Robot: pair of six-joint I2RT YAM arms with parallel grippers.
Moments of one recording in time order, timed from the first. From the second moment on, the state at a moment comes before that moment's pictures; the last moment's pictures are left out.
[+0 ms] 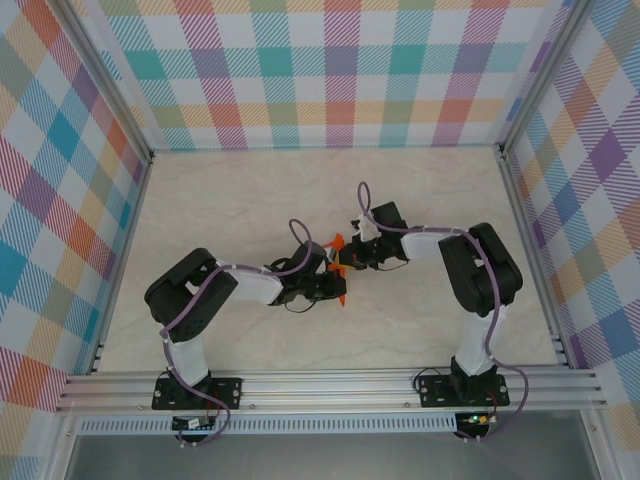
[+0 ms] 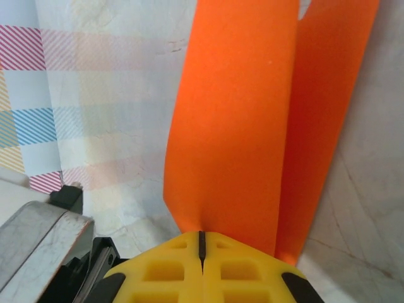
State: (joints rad) left arm -0.79 1.83 0.81 0.22 0.34 -0.86; right arm 0.45 1.92 1.01 -0.08 -0.77 0.59
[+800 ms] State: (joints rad) left arm -0.81 1.72 0.74 0.17 0.40 -0.79; right arm 0.46 2.03 1.21 -0.35 -0.65 0.53
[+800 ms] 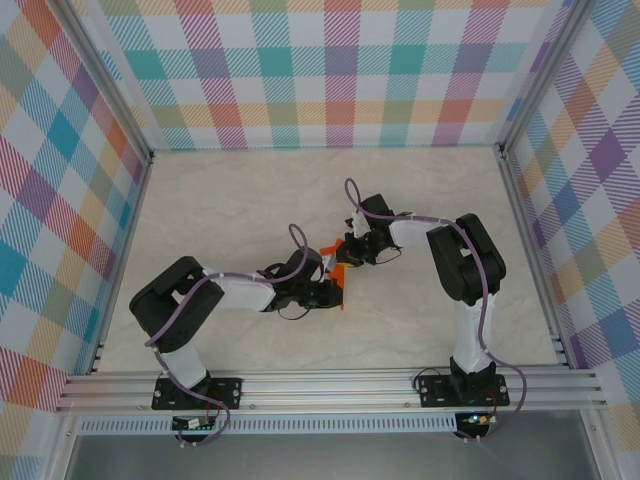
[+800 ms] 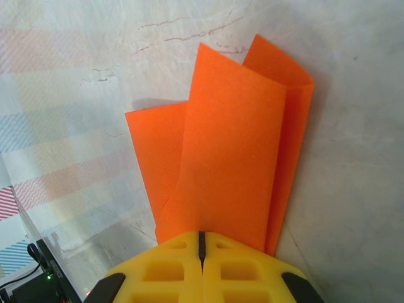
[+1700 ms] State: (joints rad) left arm -0.82 1.76 0.77 0.16 0.46 -0.86; right arm 0.48 2.04 1.23 -0.39 -0.62 0.51
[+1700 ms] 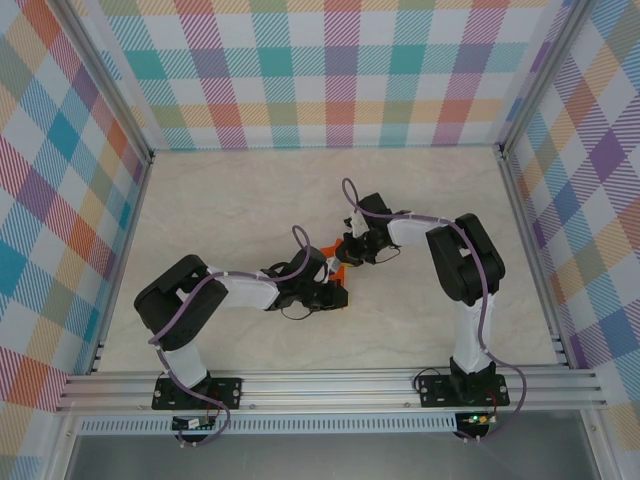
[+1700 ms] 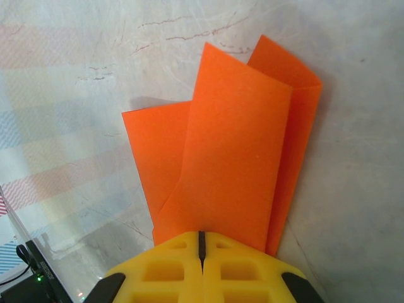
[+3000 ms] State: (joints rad) left arm -0.83 1.79 0.74 0.25 0.44 -0.87; right arm 0.48 2.05 1.26 -0.43 -0.61 0.50
